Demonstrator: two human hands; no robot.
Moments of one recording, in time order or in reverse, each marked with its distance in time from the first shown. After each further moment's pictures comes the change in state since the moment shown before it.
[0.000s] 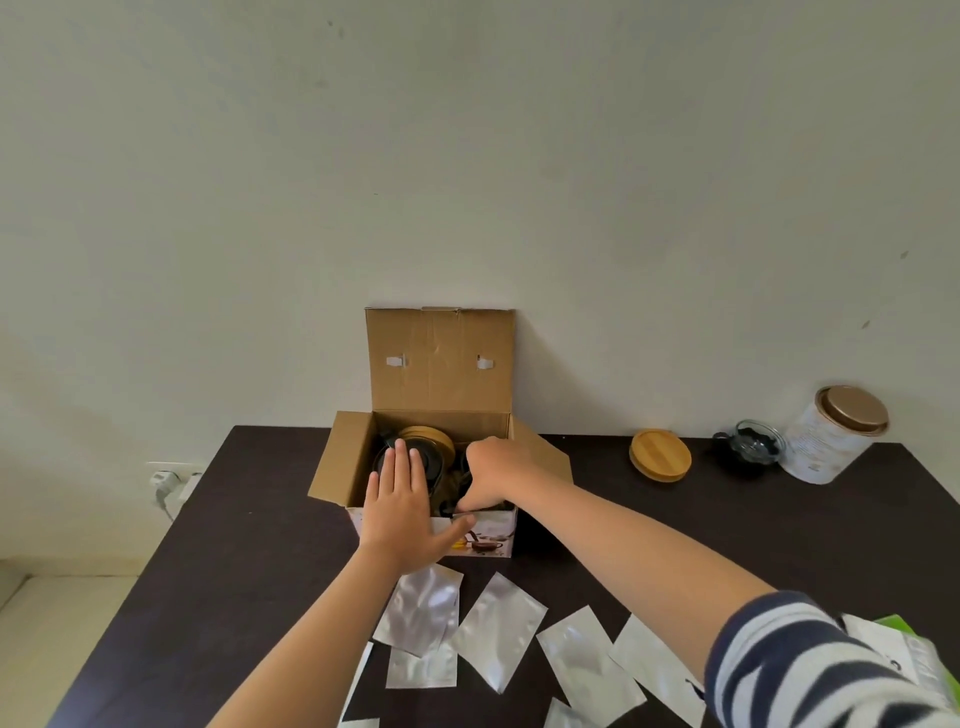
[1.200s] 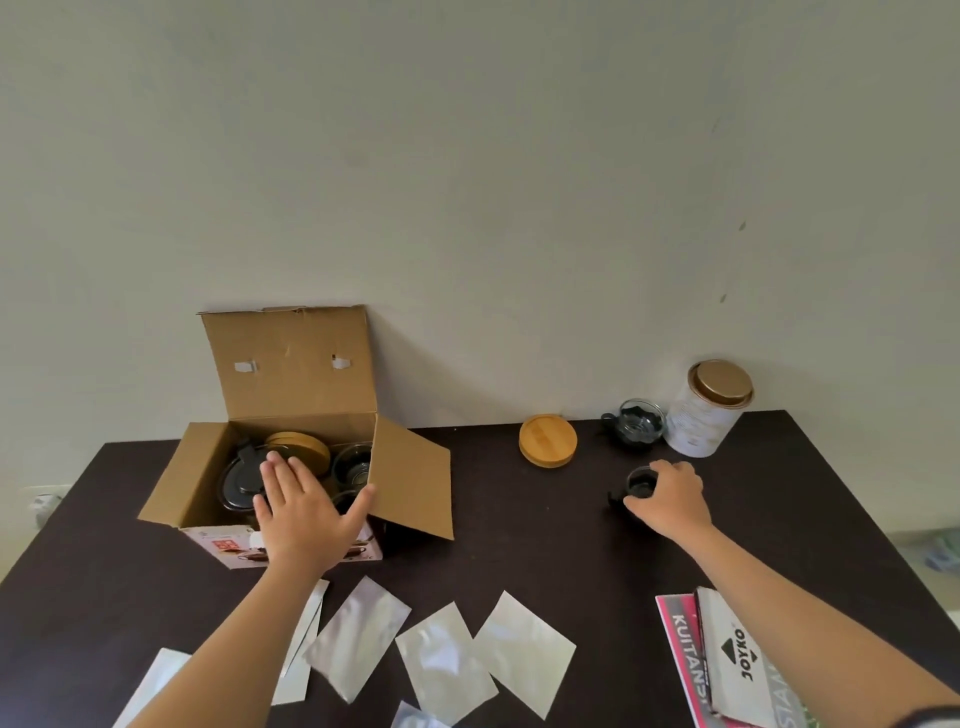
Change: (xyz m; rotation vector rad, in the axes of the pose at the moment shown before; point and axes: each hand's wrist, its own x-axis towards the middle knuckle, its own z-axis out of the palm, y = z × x) left_hand 0.014 0.090 0.005 -0.099 0.056 -0.368; right_hand -0.136 0.346 0.104 0.543 0.345 0.724
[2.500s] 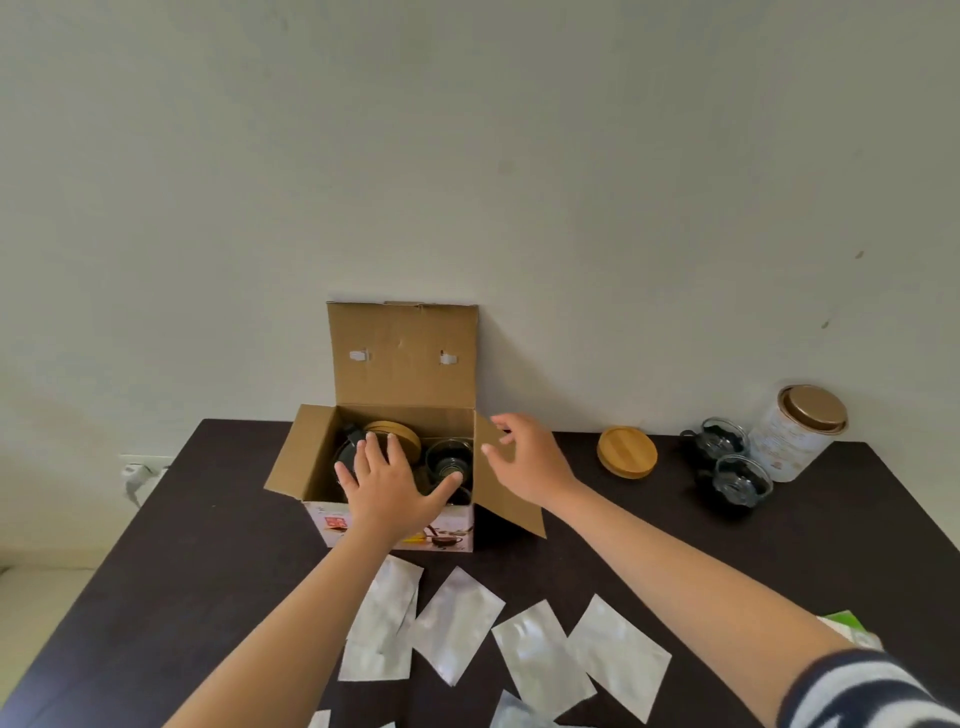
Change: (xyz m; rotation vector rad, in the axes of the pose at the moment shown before) left_hand 0.014 -0.035 -0.034 -0.065 -0.086 0.128; right_hand -0.104 -0.256 0.074 0.248 -0.088 -0.718
